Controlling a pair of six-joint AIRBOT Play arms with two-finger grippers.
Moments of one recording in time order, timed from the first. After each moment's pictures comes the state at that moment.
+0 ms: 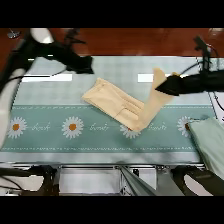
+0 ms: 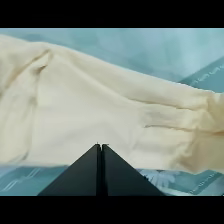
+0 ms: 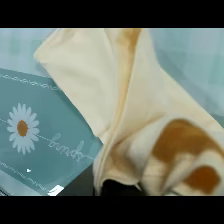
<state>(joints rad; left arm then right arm) -0.18 -1.55 1.64 1.03 -1.32 -1.47 0.11 -1.07 1.17 -0.93 1.22 1.49</state>
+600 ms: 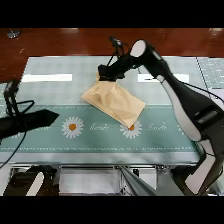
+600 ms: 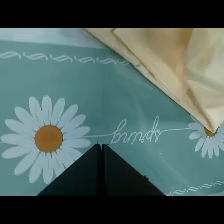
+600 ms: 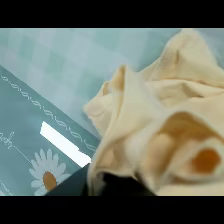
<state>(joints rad) 0.07 -0.50 0.53 1.03 -1.09 -1.48 0.47 -1.98 1.98 -0.89 1.16 1.61</state>
